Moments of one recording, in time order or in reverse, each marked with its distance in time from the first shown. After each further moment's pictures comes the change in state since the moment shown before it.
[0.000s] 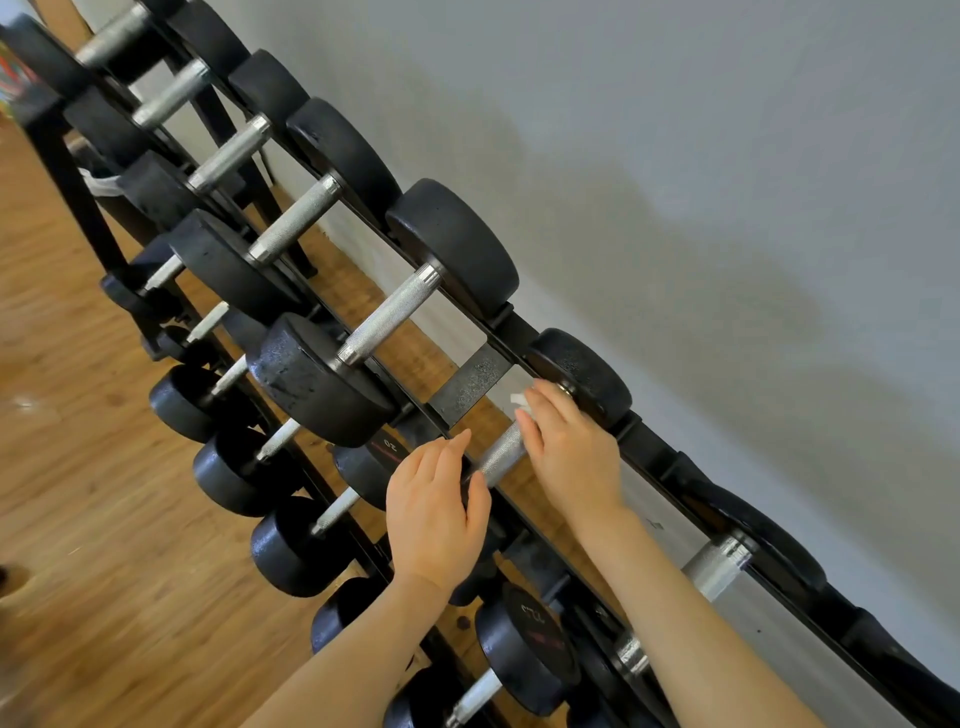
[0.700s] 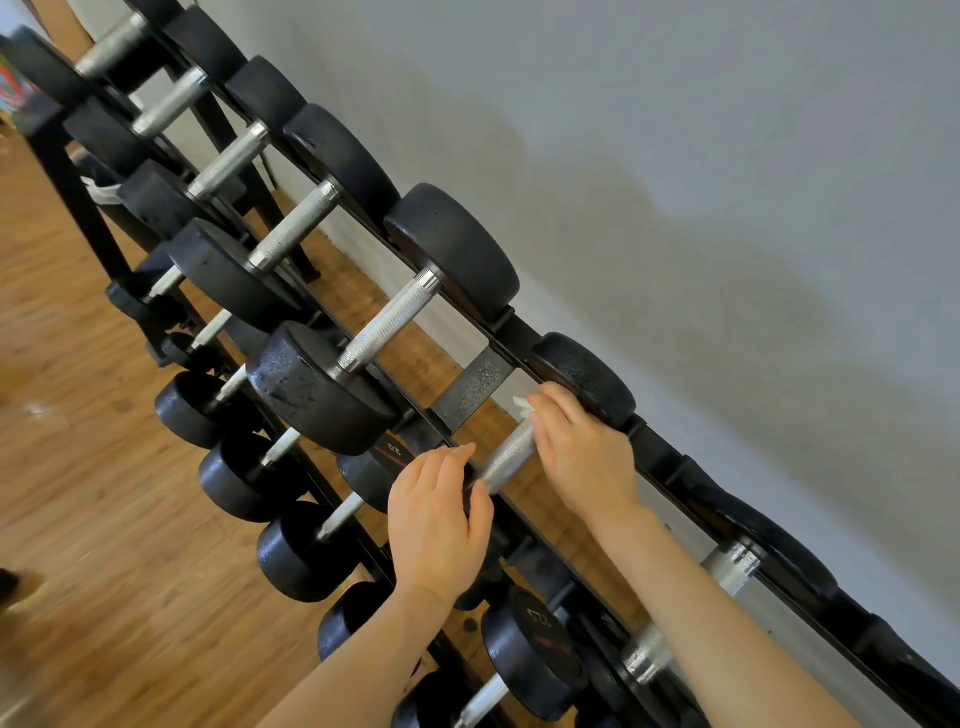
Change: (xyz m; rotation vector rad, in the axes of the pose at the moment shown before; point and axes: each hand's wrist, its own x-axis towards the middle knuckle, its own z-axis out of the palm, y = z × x) left_hand 0.000 -0.001 0.000 -0.021 -0.009 0.000; right_hand 0.004 0.009 -0.009 0.003 -0.064 -0.011
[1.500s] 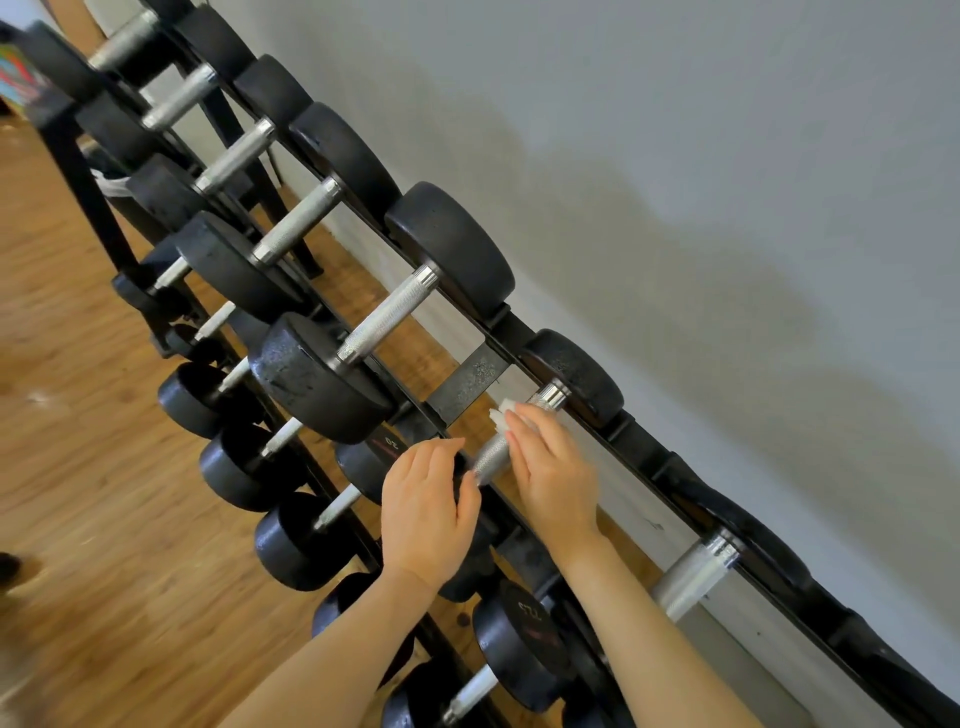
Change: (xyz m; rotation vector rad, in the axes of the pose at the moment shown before) left_hand -0.001 -0.002 -0.003 0.009 -0.046 -0.013; right_hand -0.030 -0.019 0.025 0.208 0.136 -0.011
